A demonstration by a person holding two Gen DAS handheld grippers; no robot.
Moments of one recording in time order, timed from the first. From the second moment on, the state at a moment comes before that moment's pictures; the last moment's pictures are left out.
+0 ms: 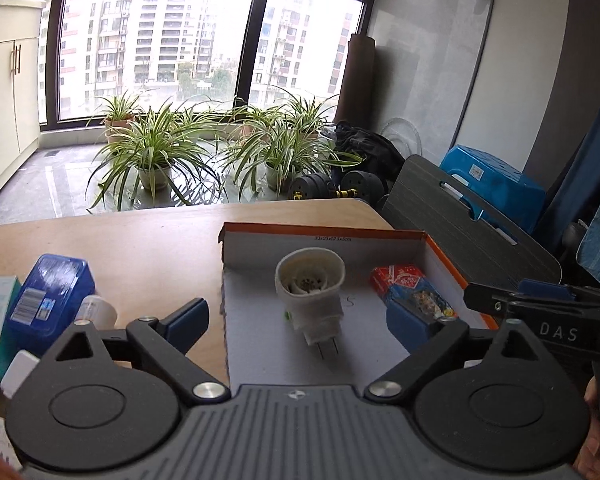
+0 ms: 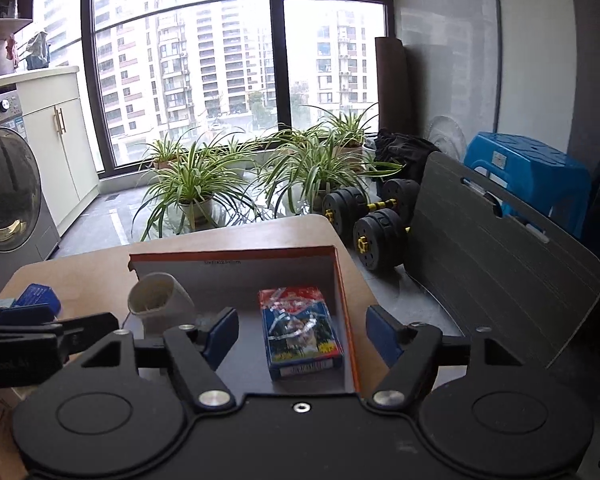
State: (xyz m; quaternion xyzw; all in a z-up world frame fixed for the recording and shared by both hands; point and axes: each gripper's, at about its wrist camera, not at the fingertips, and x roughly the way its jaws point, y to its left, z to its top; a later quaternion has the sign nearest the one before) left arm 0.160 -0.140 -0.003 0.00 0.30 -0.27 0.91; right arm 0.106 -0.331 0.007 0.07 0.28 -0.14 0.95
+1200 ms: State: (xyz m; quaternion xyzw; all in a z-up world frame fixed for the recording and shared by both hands) left arm 0.044 0.030 0.021 -0.03 0.31 -0.04 0.95; right arm 0.052 -0.180 0.026 0.05 0.29 0.07 0.95
